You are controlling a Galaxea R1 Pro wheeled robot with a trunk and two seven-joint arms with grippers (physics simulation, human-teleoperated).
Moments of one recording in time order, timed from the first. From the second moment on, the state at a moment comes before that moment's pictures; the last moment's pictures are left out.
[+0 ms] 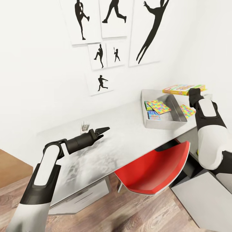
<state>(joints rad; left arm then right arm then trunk) -0.62 0.00 -0.05 -1.61 1.20 0.99 0.04 -1.38 -0.19 -0.39 -0.64 -0.93 0.11 -0.23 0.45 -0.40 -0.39</state>
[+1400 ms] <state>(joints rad) -0.65 -0.01 -0.06 -1.61 1.20 0.99 0.04 -1.39 -0.15 -0.39 -0.57 -0.95 0.05 -0.24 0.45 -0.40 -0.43</state>
